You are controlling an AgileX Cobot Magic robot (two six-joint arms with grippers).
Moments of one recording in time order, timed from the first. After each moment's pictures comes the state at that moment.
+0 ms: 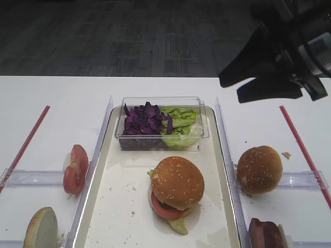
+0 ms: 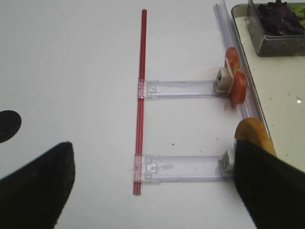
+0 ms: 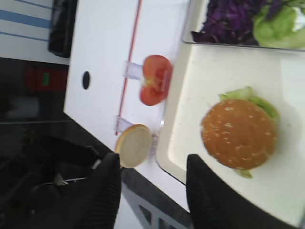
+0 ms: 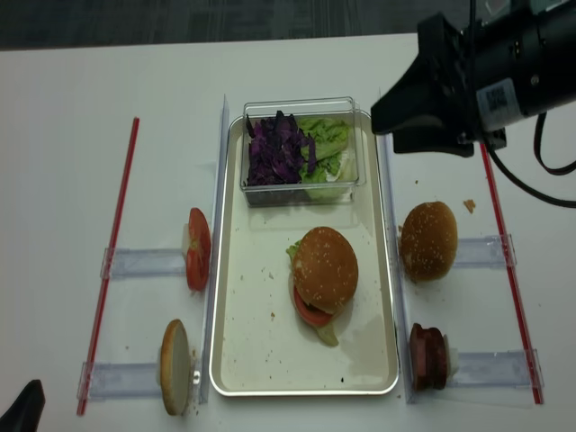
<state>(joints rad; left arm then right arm) -0.02 -0.02 -0.49 0.07 1.18 -0.11 0.08 1.40 -1.05 1.04 1.16 -0.39</state>
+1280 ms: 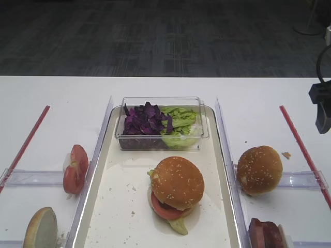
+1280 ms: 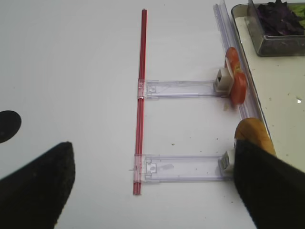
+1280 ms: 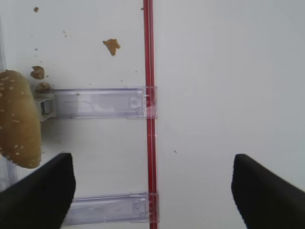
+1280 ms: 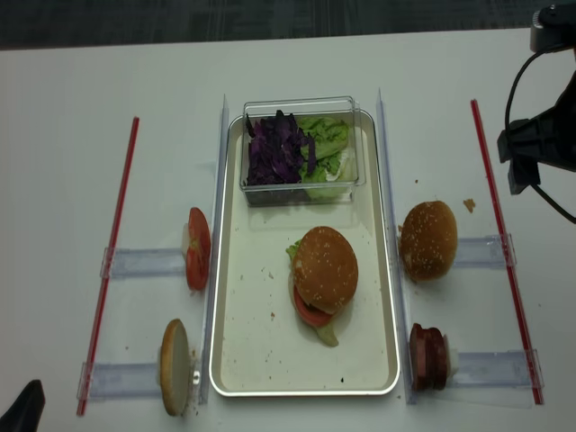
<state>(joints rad) -0.02 -0.02 -0.49 0.07 1.18 -0.11 0.08 1.40 -1.05 -0.06 1.10 0.12</state>
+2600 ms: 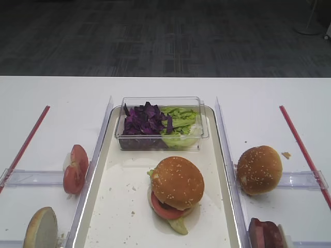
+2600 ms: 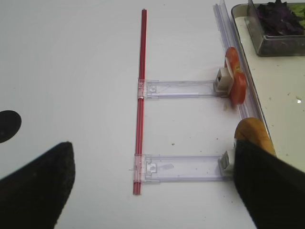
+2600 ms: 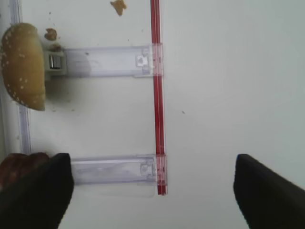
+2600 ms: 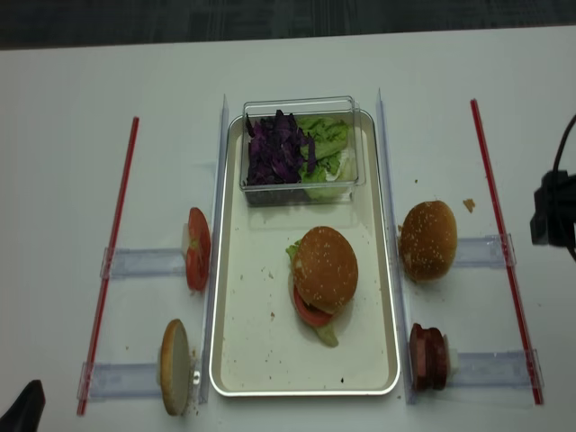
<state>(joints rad) -0.02 -0.02 -0.49 0.07 1.18 -0.11 -0.06 1.10 -0.81 0.09 1.07 -0.04</state>
